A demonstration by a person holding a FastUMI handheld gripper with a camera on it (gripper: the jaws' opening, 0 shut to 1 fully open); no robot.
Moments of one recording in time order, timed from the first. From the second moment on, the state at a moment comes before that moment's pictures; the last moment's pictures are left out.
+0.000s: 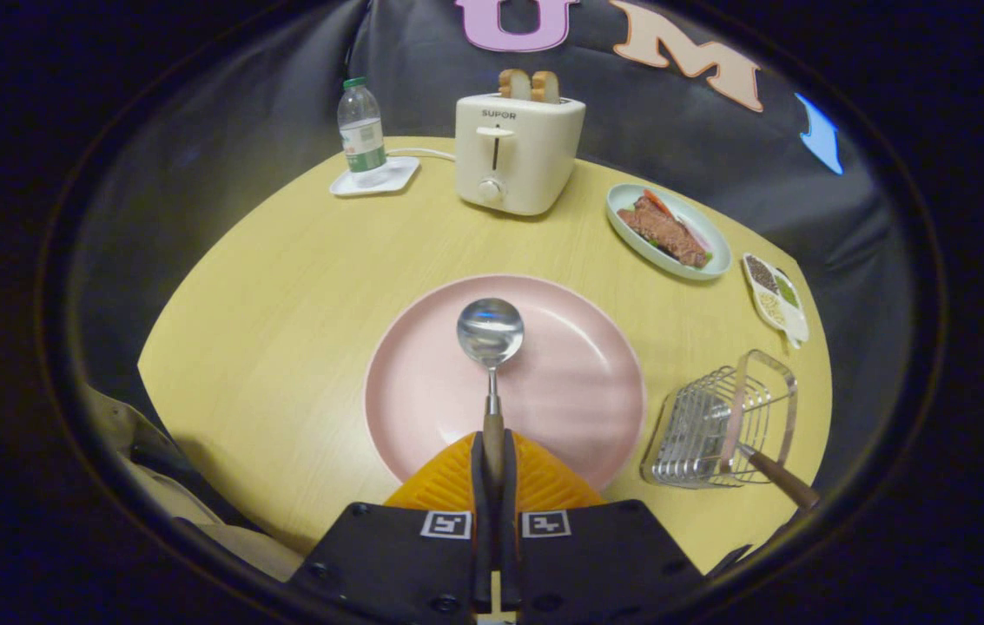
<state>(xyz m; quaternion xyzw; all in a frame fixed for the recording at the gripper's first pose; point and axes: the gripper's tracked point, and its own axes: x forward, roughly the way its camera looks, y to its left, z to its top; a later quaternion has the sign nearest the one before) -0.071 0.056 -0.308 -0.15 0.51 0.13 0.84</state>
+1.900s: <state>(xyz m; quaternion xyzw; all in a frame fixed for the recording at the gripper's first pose) -0.039 -0.098 -0.190 -0.11 0.51 0.06 0.85</state>
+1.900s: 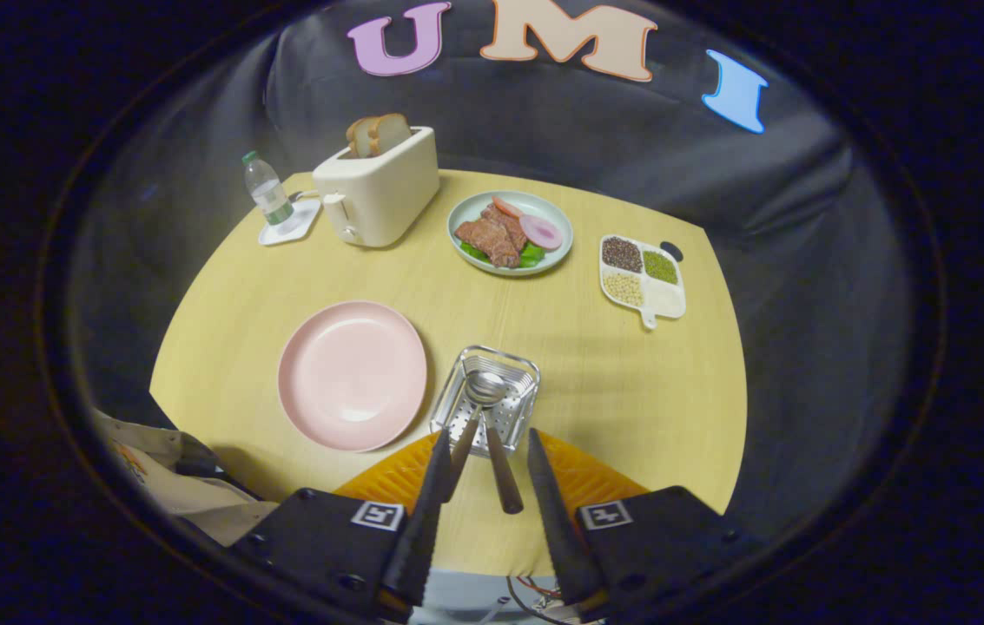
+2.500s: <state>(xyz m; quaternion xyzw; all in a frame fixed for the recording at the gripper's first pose) -0.020 -0.020 -0.085 -0.03 0.18 0.04 0.98</state>
